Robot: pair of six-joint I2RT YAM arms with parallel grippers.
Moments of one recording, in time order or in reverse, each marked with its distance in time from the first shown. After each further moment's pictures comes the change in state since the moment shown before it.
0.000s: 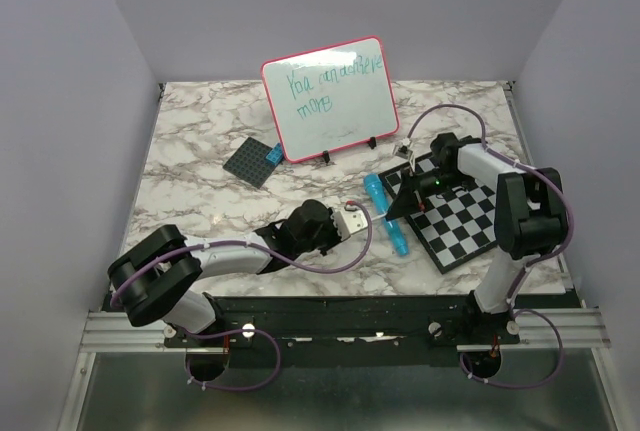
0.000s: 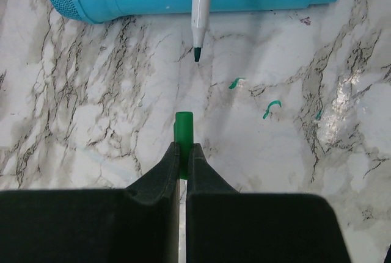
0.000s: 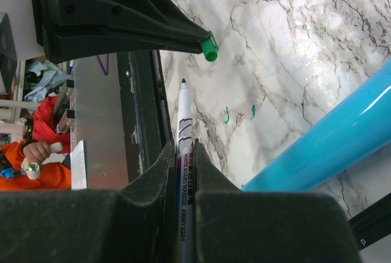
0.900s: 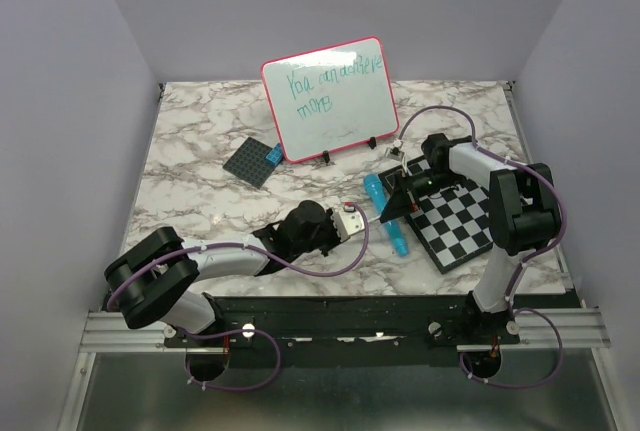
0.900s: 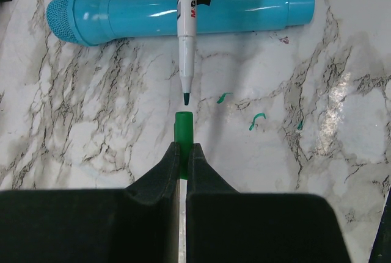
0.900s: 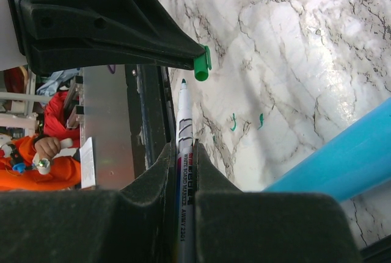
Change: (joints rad) left arm 0.000 -0.021 -0.028 0.075 0.059 -0.007; right arm 0.049 0.050 0.025 0.006 -0.008 0.031
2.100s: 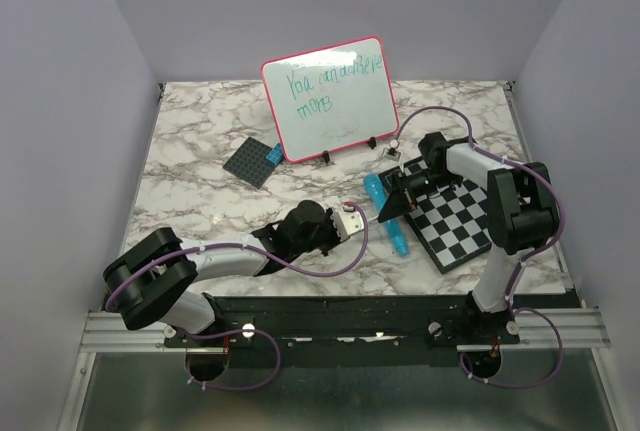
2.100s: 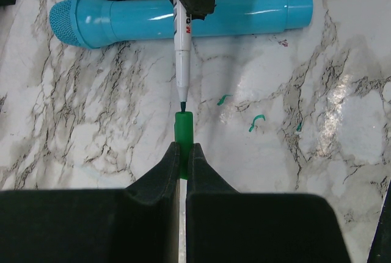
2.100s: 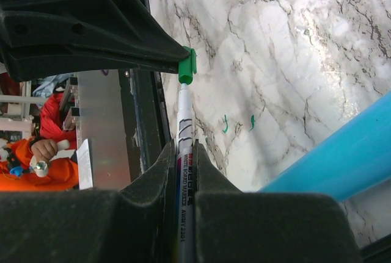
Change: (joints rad) left arm 0.000 -0.008 0.000 0.000 0.003 0.000; right arm 0.015 0.010 0.000 0.057 0.026 0.064
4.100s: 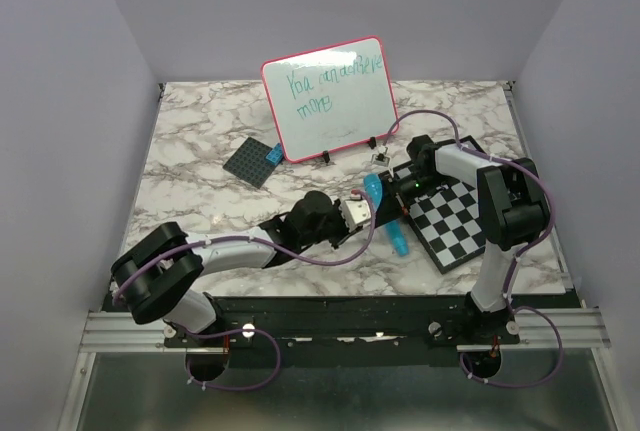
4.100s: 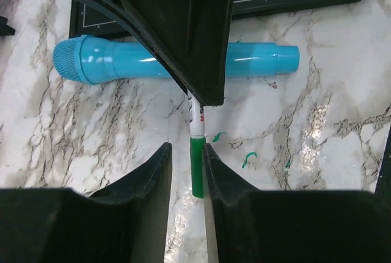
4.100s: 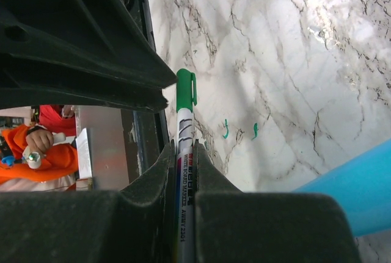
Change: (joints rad) left arm 0.005 0.068 0.103 -0.007 0.050 -0.054; right arm 0.063 0.048 0.018 0.005 0.023 0.000
